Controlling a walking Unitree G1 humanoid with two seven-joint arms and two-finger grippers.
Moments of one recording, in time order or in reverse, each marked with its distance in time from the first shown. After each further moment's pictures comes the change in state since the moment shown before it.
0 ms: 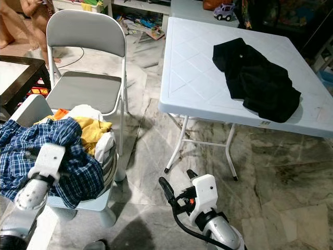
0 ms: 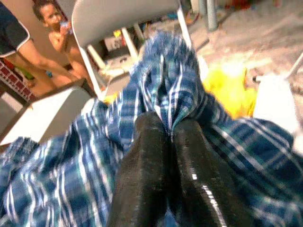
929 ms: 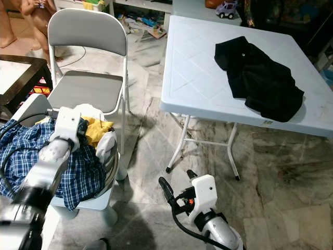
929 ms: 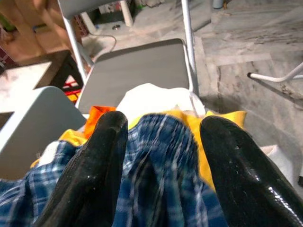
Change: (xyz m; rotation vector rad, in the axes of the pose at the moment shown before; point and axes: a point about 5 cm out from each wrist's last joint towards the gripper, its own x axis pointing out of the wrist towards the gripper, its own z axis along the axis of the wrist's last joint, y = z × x) left arm 0.074 -0.010 0.050 -0.134 0.177 0.006; right arm 0.000 0.003 -0.002 0.003 -0.001 -0.003
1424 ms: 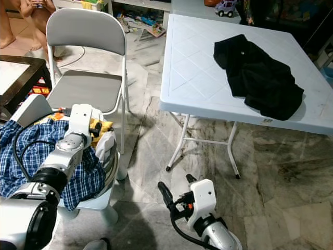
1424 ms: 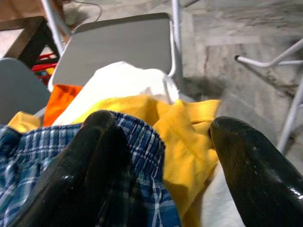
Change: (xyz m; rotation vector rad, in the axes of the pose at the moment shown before) left arm 0.014 -0.021 -0.001 -0.065 0.114 -0.009; right arm -0.006 0.003 -0.006 0.003 0.025 -0.021
